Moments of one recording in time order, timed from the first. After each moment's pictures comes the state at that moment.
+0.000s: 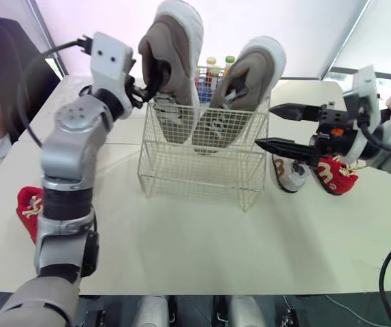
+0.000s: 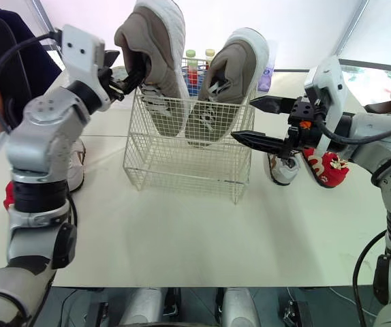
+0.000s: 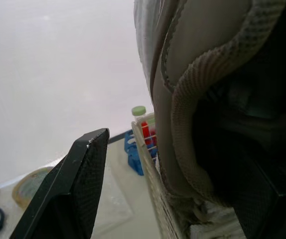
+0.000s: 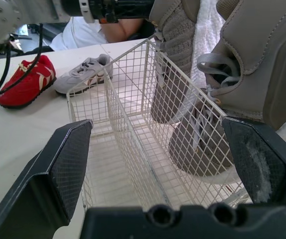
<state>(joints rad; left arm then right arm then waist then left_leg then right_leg) -0.89 0.50 0.12 -0.18 -0.27 0.79 -0.41 -0.63 -0.94 -0.21 -0.32 0.85 0.83 0.86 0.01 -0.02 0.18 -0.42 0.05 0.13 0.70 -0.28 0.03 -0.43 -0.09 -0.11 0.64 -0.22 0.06</state>
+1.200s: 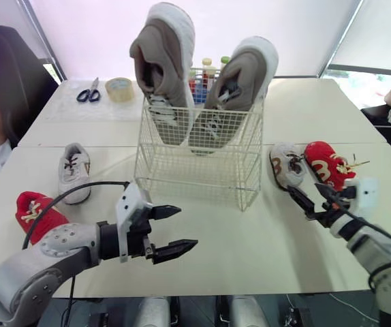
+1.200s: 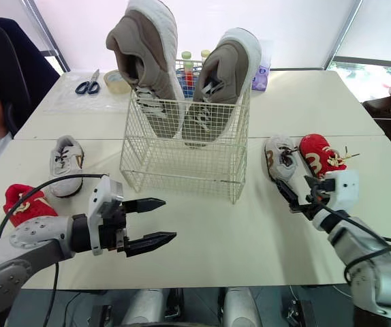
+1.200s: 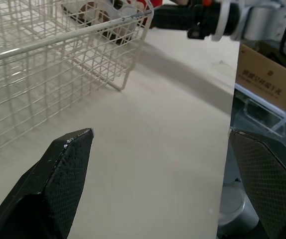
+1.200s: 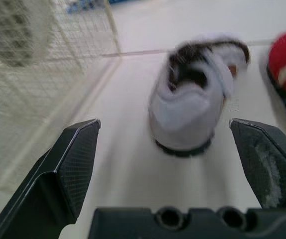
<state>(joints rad) -0.03 0.67 0.10 -0.81 -0.90 0.93 -0.65 0.03 -0.42 -0.41 -0.36 0.54 0.63 0.33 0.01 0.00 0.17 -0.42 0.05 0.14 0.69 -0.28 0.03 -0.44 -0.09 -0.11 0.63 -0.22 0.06</state>
